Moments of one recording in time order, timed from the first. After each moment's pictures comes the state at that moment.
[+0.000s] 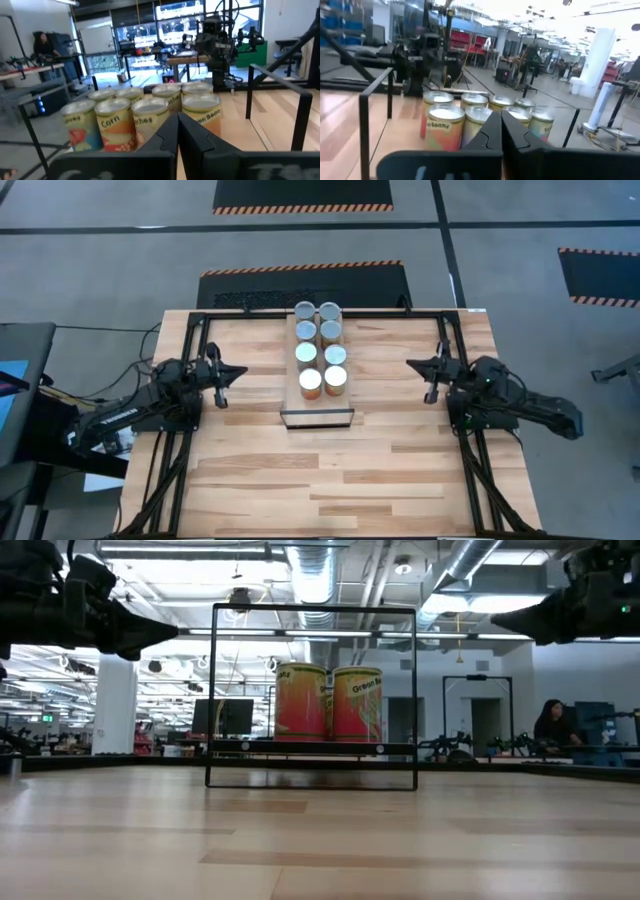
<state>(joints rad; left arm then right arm) 0.43 0.01 0.01 0.07 0.20 0.10 -0.31 0.01 0.10 0.03 -0.02 -0.19</state>
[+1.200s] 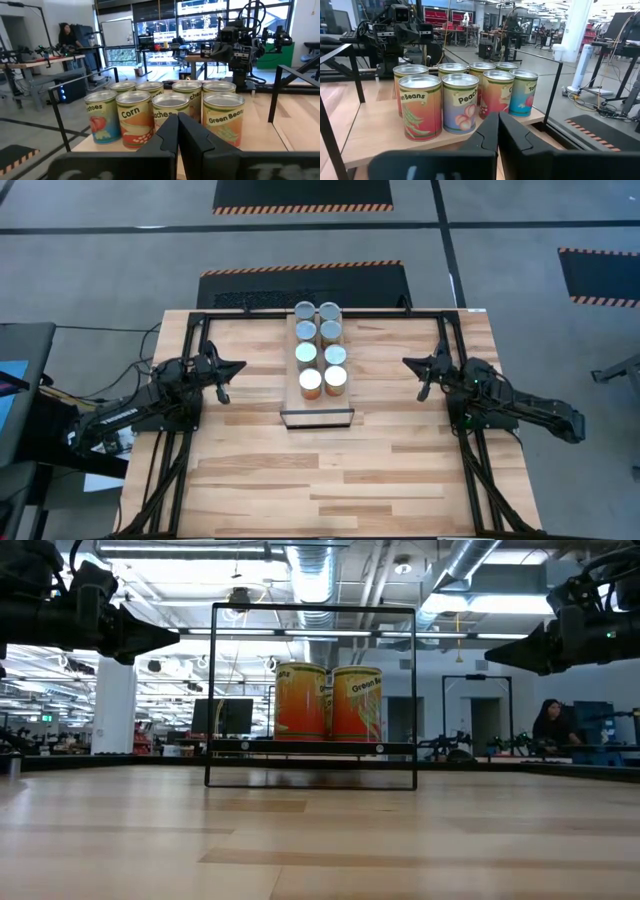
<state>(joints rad) 0.43 0.01 0.01 0.05 0.09 0.06 -0.37 0.04 0.01 0.04 0.08 -0.08</state>
